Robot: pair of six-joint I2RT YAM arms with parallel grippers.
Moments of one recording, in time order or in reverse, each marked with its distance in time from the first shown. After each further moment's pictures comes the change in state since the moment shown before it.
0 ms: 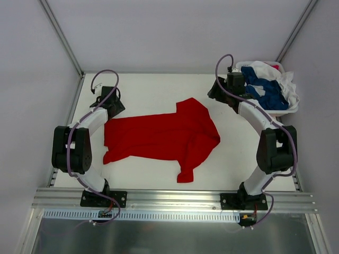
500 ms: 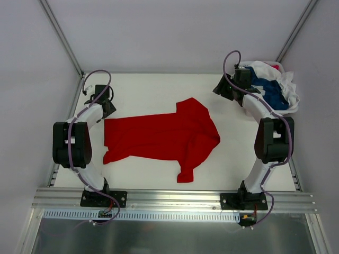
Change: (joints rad) left arm 0.079 0.046 0.064 -0.108 -0.105 0.020; right arm -0.117 0.165 0.141 -0.019 -0.120 0.004
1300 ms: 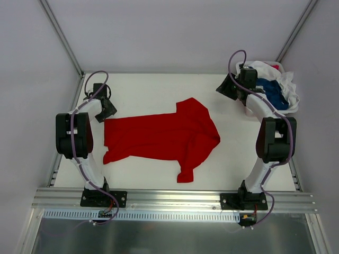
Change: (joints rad) left arm 0.071 0.157 0.105 -0.064 0.195 0.010; right arm -0.064 0.003 0.000 0.008 -0.065 0.014
